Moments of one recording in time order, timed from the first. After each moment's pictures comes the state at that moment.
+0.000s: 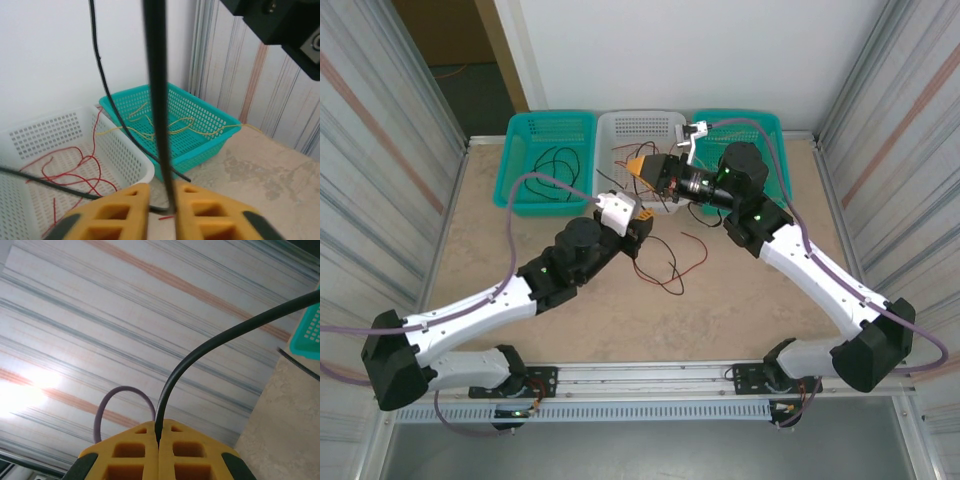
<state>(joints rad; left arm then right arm) -0.96 1.17 0.89 0.18 -0.29 -0.04 0.63 1.31 1.25 0.16 -0.60 1.19</state>
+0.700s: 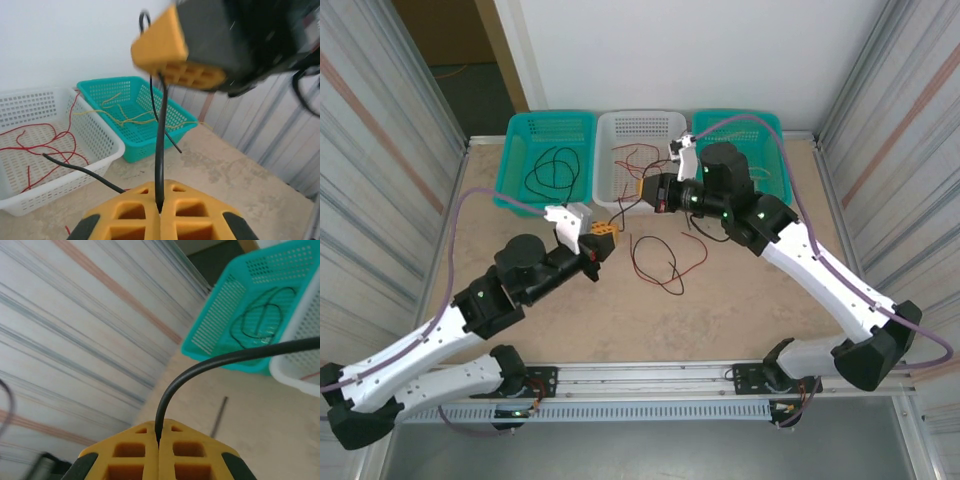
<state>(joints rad) -0.96 0.81 0.87 -0.17 -0.13 -0.26 0.71 1.32 1.39 -0.42 -0.28 0.63</state>
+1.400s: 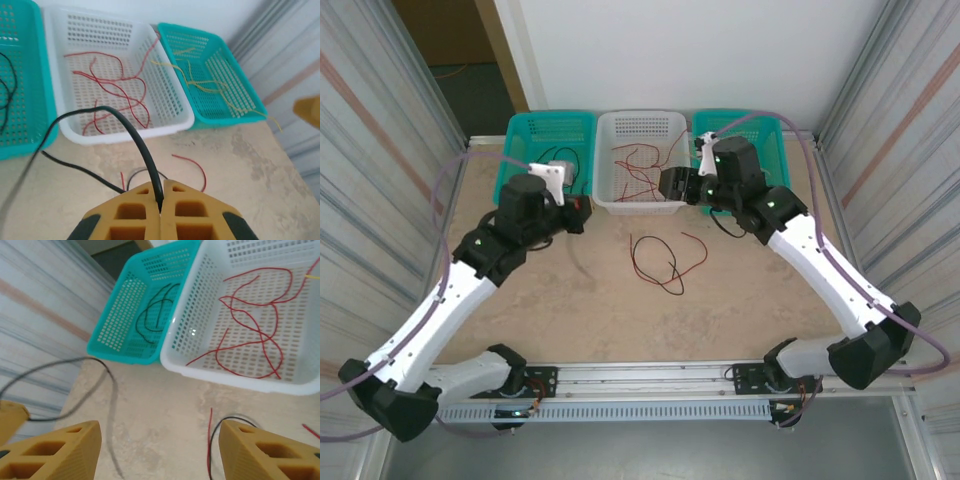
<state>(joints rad) -0.49 1.11 1.24 -0.57 0.08 -0.42 0.56 1.30 1.38 -0.59 -0.15 0.56</state>
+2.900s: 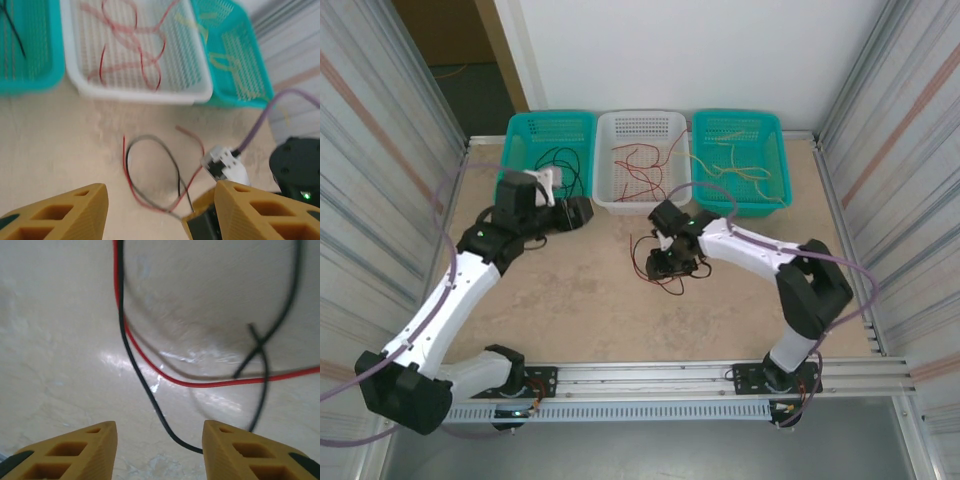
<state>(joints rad) -0.39 1.10 1.01 -0.54 0.27 -0.56 0.77 1.72 1.20 -0.81 -0.16 0.49</state>
